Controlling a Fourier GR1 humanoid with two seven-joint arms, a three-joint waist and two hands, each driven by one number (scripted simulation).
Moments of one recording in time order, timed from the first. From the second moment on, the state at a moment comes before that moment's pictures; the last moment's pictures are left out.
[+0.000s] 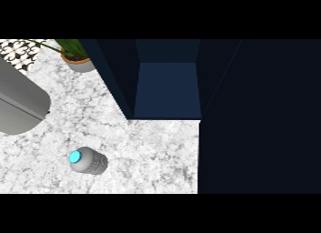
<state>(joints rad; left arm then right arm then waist) 0.75 0.36 -0.15 -2.37 0.50 -0.51 0.08 0.38 -0.12 -0.02 -2.42 -0.26 0.18 0.22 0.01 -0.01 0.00</state>
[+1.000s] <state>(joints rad) 0.76 0.40 0.09 -2.31 0.58 -0.49 -0.02 0.49 -0.12 -0.06 -2.42 -0.30 0.27 0.16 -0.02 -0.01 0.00</state>
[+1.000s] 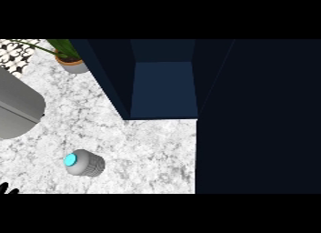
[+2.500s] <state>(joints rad) 0.19 0.29 0.06 -1.56 0.21 -0.46 -0.19 0.65 -0.15 -0.17 -2.40 -0.39 0.43 0.01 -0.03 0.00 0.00</state>
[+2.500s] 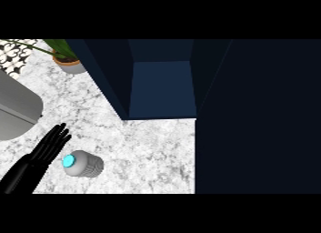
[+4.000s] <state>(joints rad) -0.12 0.21 0.05 -0.70 0.03 -0.52 -0.66 0.79 -0.20 -0.21 -2.38 -0.49 0.50 -0.11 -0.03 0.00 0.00</state>
